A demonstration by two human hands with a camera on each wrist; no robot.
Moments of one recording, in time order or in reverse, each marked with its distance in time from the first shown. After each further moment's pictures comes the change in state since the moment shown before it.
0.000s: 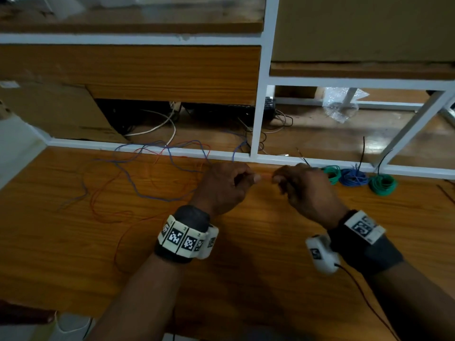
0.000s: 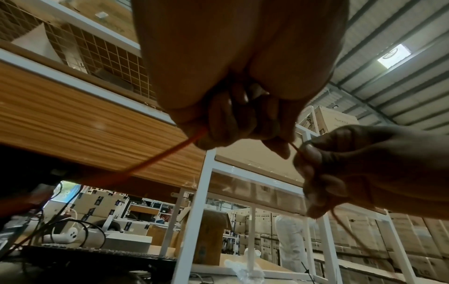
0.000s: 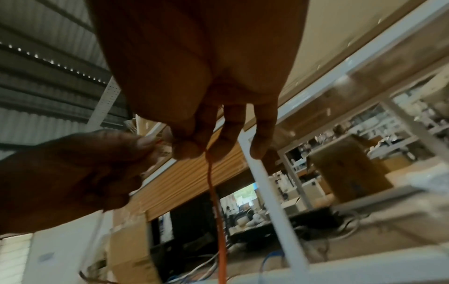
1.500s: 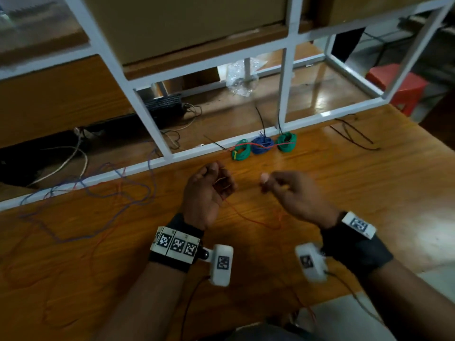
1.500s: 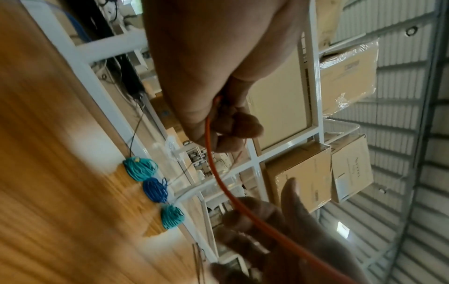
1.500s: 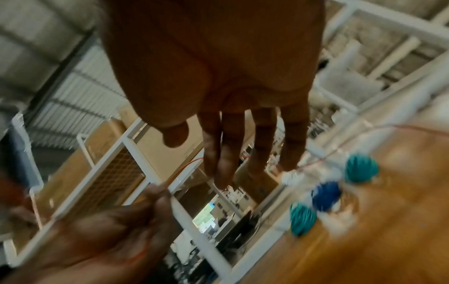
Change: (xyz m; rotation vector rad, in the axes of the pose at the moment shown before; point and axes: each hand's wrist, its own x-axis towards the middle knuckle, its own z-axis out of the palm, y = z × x) left_hand 0.034 0.113 0.171 -1.309 -0.070 -0.596; right_hand -0.174 0.091 -0.069 0.314 0.139 0.565
